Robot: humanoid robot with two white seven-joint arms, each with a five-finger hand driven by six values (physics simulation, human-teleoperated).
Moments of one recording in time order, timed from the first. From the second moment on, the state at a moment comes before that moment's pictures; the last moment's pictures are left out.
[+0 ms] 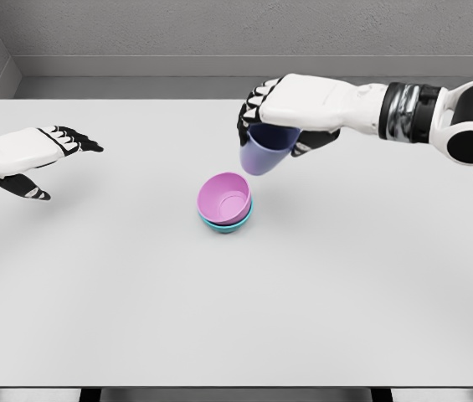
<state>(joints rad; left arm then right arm) -0.56 0.92 -0.54 -1.34 -0.37 -0.61 -0.40 -0.96 -0.69 0.83 -1.75 0.25 -0.22 0.61</state>
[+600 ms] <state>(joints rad) -0.56 0.92 -0.54 -1.33 -0.37 -0.61 -0.40 -0.96 -0.62 0.89 -1.75 0.25 -0.21 0.61</state>
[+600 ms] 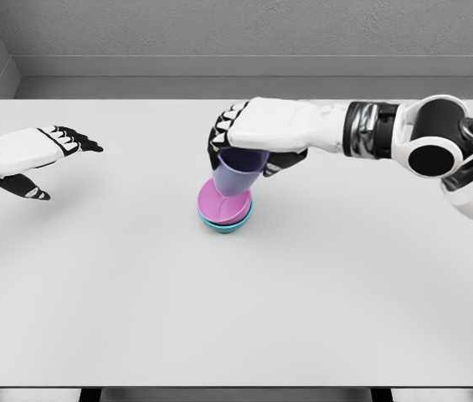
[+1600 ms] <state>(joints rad) -0.56 0.92 -0.54 -1.34 -0.38 -0.61 -0.40 -0.95 -0.56 0.96 -1.68 0.27 -0.21 0.61</state>
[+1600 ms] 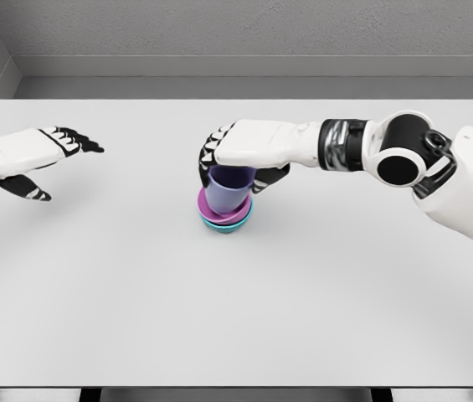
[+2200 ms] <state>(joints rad) -0.56 0.92 -0.54 -1.34 -0.38 -0.61 -0.40 -0.95 -0.55 0.97 -1.66 0.29 -0.21 0.61</state>
